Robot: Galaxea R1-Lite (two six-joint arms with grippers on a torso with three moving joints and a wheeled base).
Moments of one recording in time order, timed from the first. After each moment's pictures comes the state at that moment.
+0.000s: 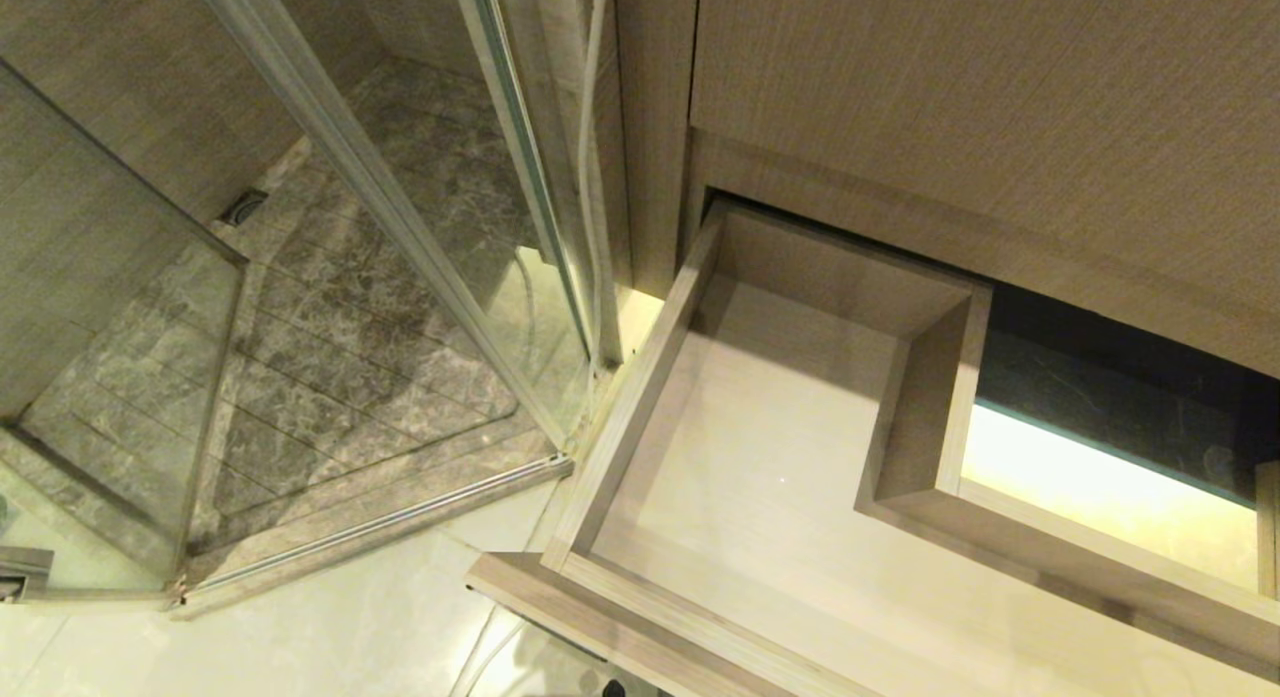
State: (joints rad) left arm 0.00 0.00 0.00 0.00 0.00 0.00; right arm 0.00 0.00 -0.05 0.12 -0.01 0.03
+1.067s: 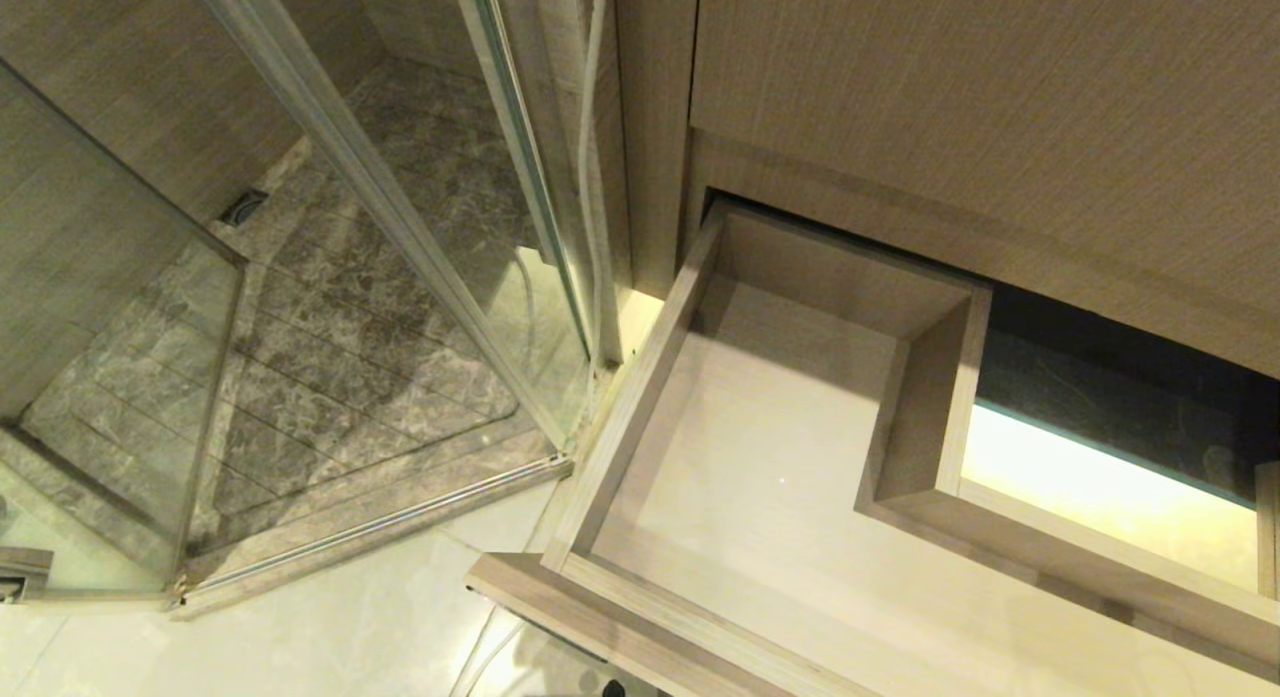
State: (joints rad) left arm 0.00 0.00 0.00 0.00 0.00 0.01; right arm 0.00 0.00 -0.05 0.12 -0.01 0.00
